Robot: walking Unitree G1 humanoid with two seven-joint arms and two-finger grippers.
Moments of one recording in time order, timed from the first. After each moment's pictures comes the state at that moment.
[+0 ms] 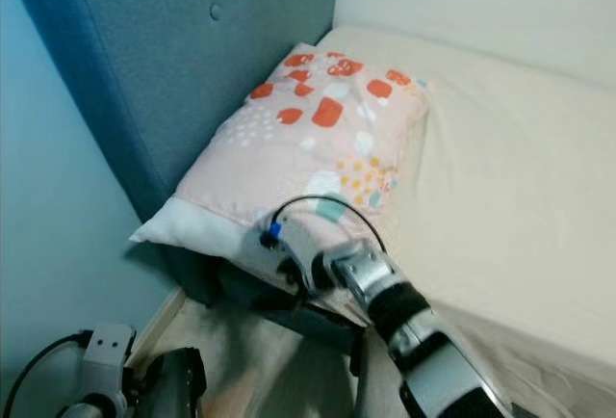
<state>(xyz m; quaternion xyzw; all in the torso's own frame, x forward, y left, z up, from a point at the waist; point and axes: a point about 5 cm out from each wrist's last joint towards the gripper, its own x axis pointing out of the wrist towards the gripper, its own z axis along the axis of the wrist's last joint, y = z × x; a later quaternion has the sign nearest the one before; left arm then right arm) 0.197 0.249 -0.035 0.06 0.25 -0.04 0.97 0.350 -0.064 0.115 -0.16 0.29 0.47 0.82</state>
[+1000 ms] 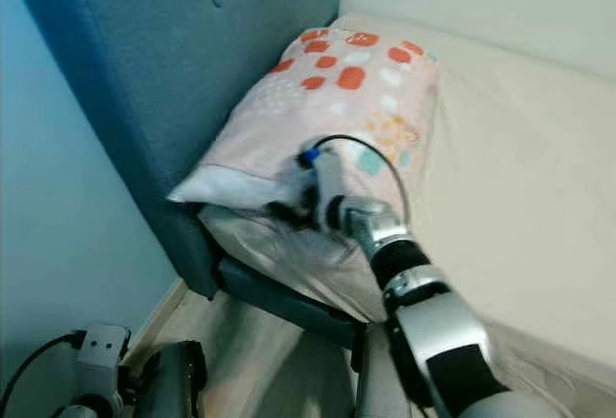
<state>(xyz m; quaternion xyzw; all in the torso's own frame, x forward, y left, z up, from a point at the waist) 0.207 0.245 -0.024 0.07 0.21 -0.05 0.97 0.375 -0.053 0.159 0.04 0.17 0.48 0.86</state>
